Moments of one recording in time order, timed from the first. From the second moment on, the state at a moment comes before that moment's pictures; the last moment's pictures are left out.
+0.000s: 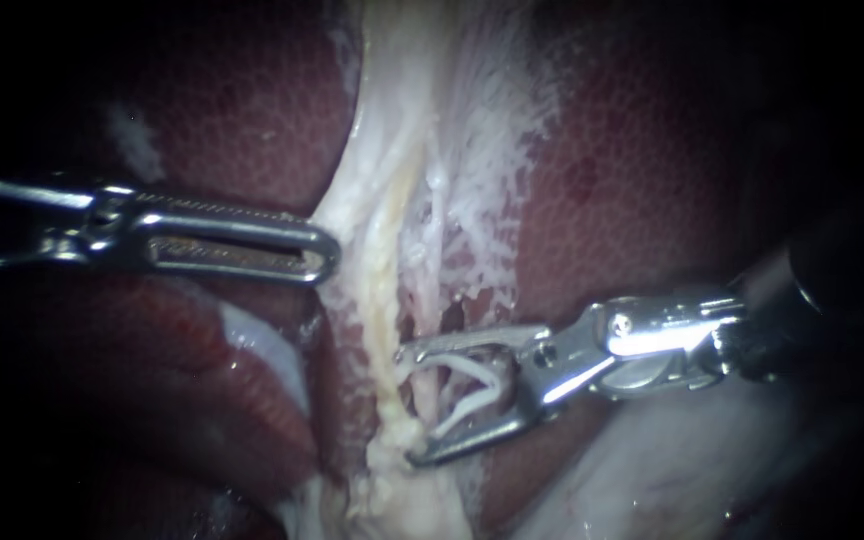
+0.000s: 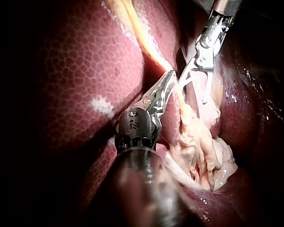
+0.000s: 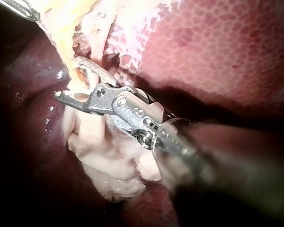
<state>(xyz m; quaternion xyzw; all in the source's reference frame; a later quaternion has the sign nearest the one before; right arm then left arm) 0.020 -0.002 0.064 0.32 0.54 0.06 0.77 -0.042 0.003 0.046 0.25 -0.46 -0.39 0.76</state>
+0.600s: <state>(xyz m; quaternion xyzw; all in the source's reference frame) 0.022 -0.003 0.064 0.32 0.54 0.06 0.78 -0.042 0.003 0.046 0.25 -0.46 -0.39 0.76</state>
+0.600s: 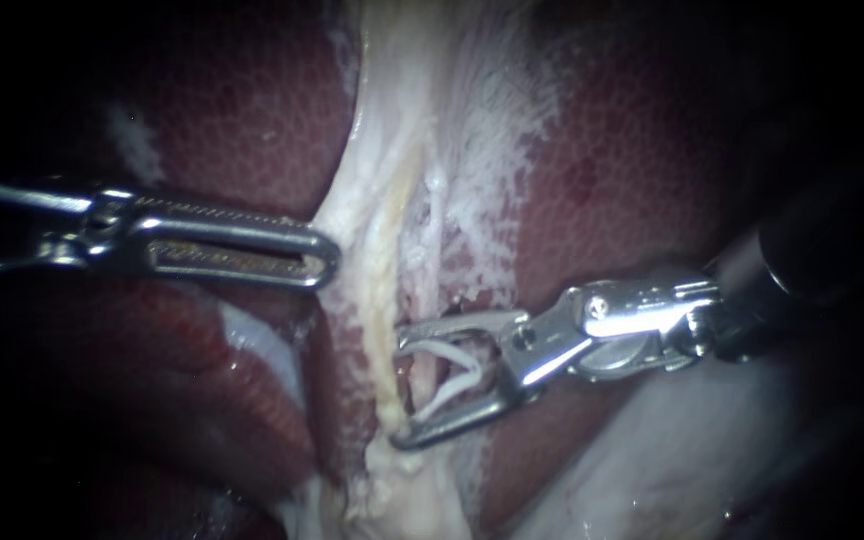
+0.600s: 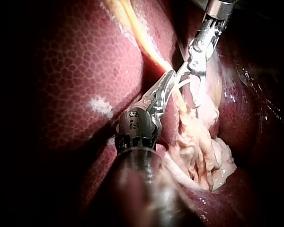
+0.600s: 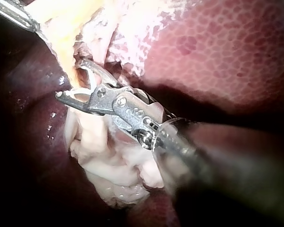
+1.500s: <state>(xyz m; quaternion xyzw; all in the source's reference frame) 0.025 -0.004 0.062 0.37 0.54 0.03 0.75 -0.042 0.004 0.047 0.25 -0.46 -0.39 0.76</state>
